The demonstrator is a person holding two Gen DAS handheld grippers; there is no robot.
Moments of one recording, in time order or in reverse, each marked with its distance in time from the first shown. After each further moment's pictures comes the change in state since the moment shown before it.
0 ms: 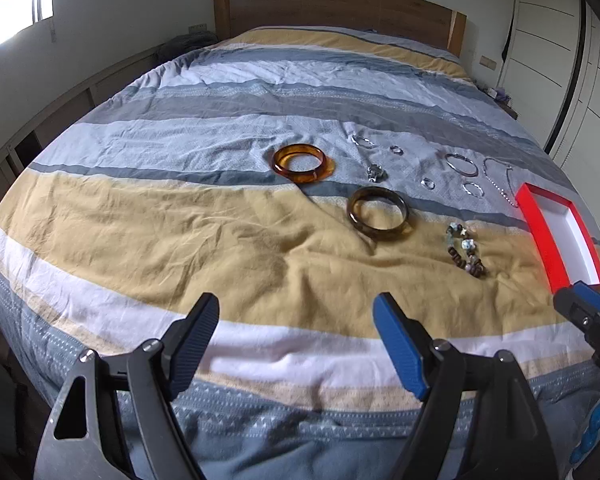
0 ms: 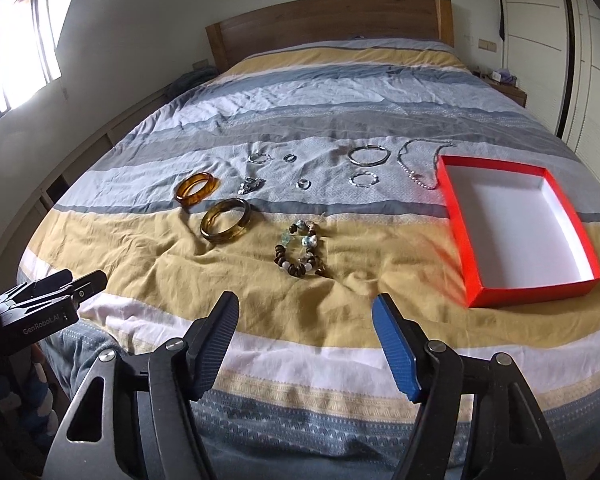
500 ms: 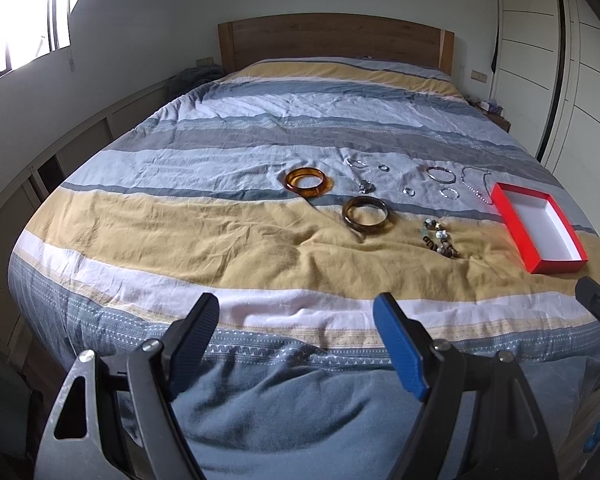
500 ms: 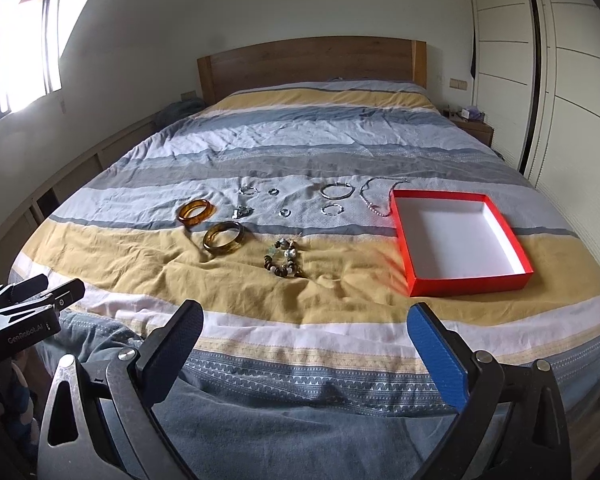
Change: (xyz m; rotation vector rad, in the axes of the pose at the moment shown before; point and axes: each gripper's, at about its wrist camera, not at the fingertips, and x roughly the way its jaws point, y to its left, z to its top) left arm -0.096 0.000 -0.042 0.044 -0.113 0.047; right arm -0.100 0.010 -0.037 -0.023 -0.149 -0.116
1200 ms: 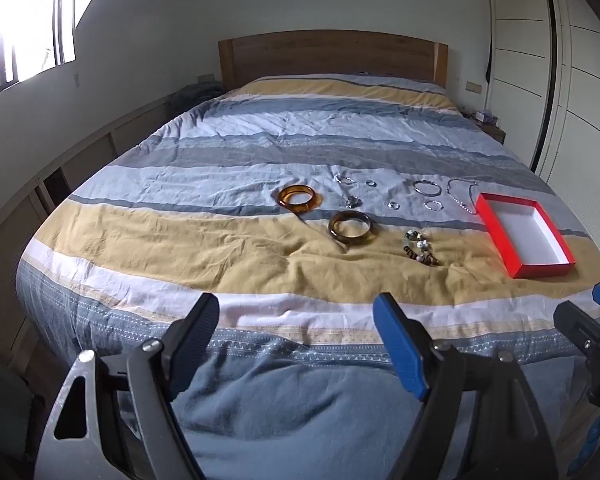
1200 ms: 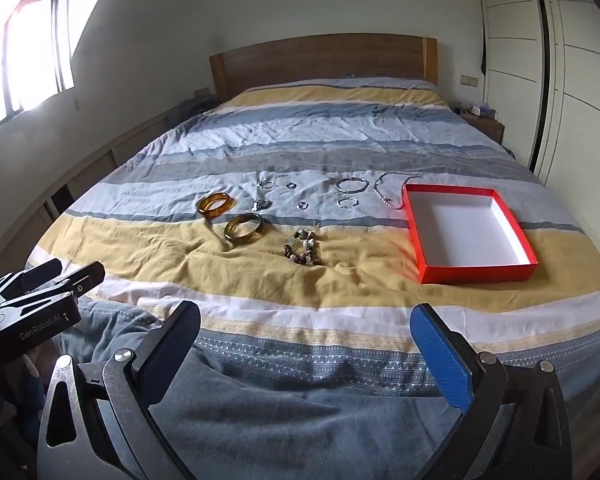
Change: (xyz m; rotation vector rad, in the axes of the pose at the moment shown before) left arm -0.045 -0.018 -0.004 0.004 -0.068 0.005; right arm -0.029 0.009 -0.008 -0.004 0.003 0.042
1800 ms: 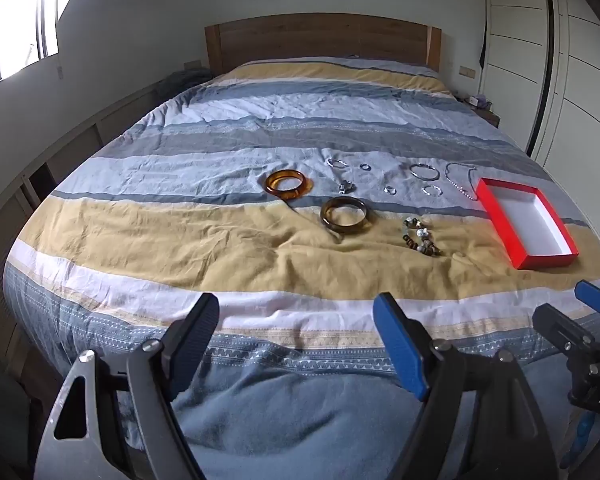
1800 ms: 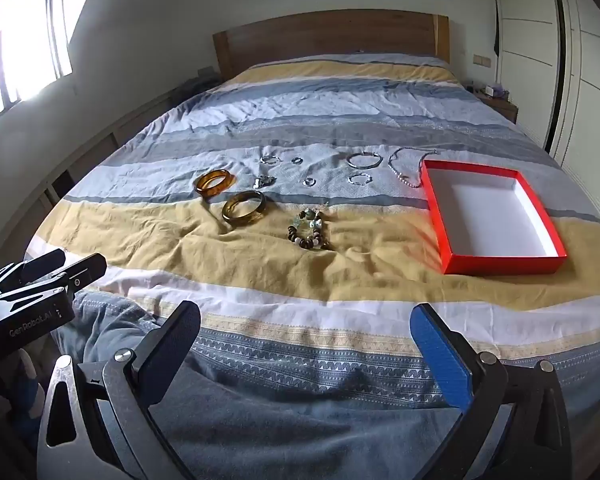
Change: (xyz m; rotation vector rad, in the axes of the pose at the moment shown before) left arm 0.037 -0.006 0.000 0.016 0.066 -0.032; right arm 0.051 0.000 0.003 -0.011 0.086 0.026
